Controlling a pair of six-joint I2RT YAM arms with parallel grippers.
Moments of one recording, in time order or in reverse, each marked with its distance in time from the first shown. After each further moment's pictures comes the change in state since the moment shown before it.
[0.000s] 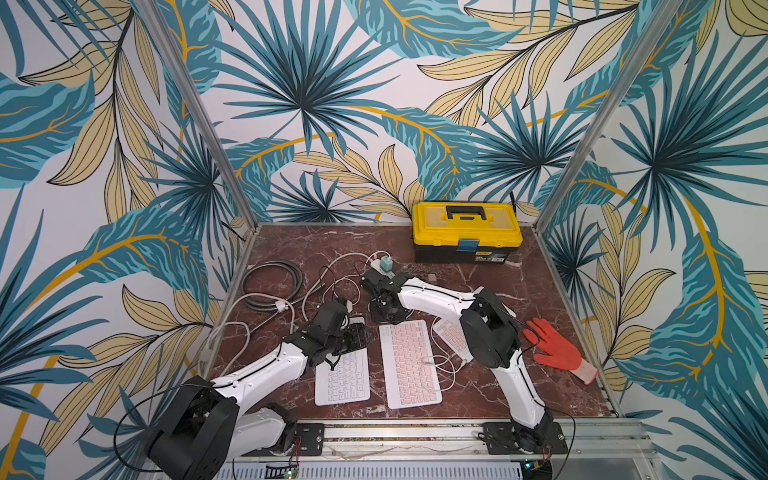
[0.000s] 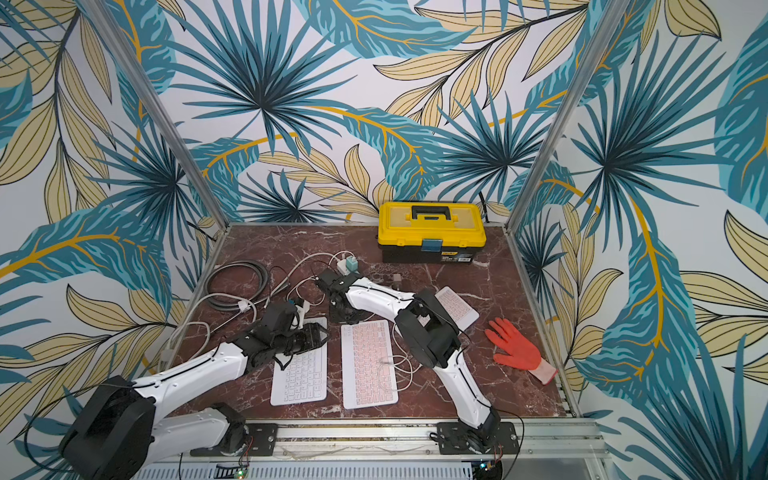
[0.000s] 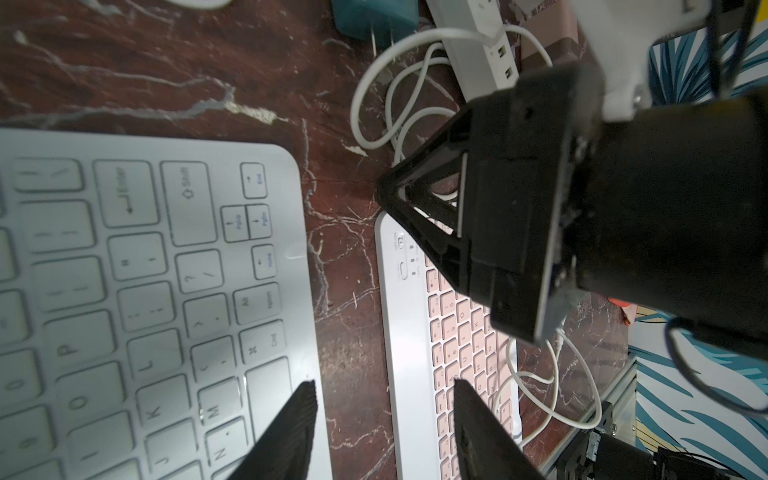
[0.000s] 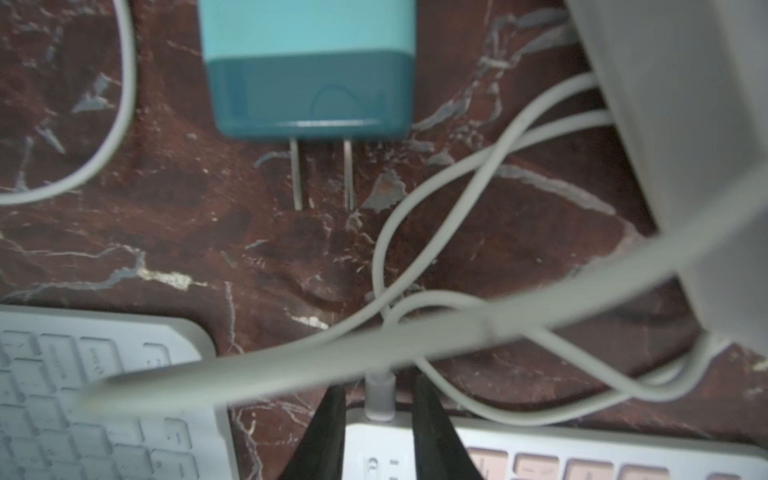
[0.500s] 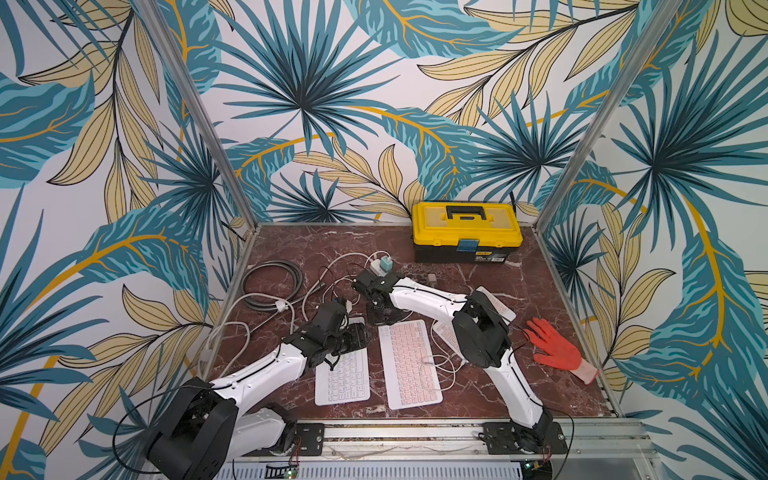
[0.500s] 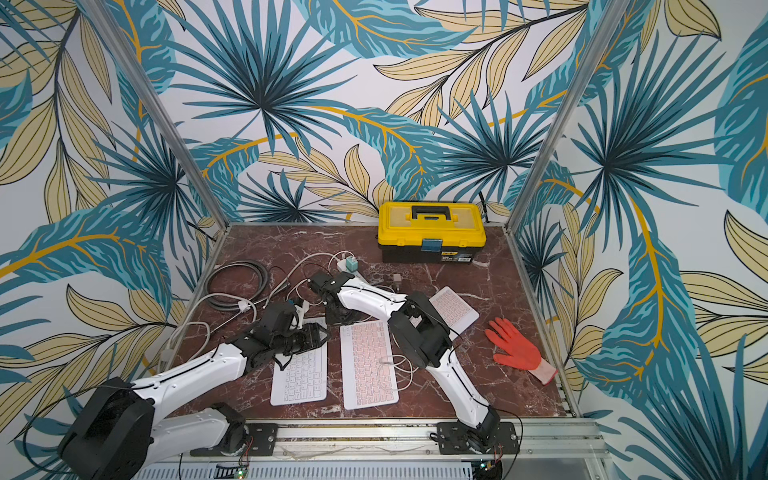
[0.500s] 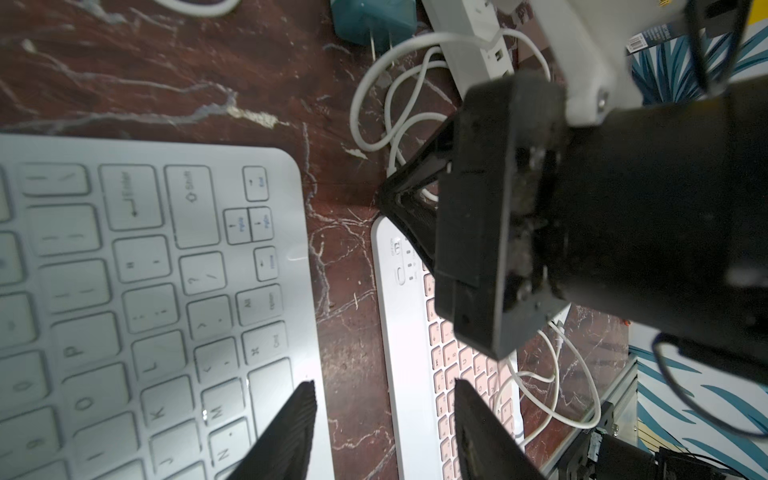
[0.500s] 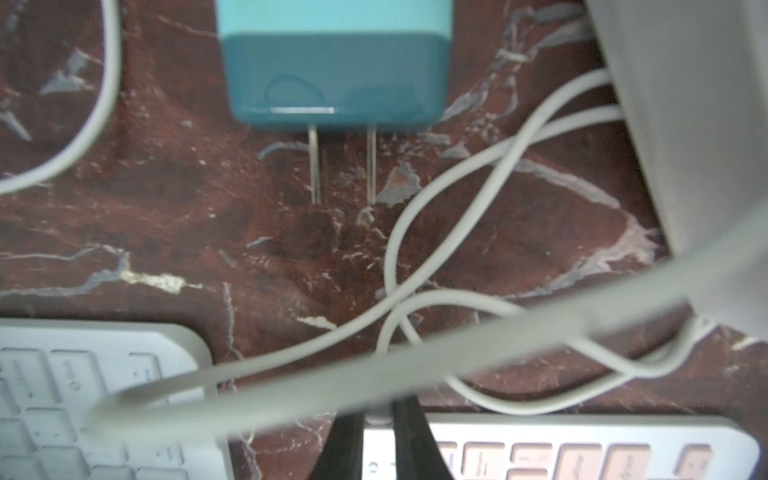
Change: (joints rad) left arm 0.004 -0.009 -0.011 0.008 -0.001 0.010; right arm 0.030 0.076 0.127 -0.126 0.061 0.009
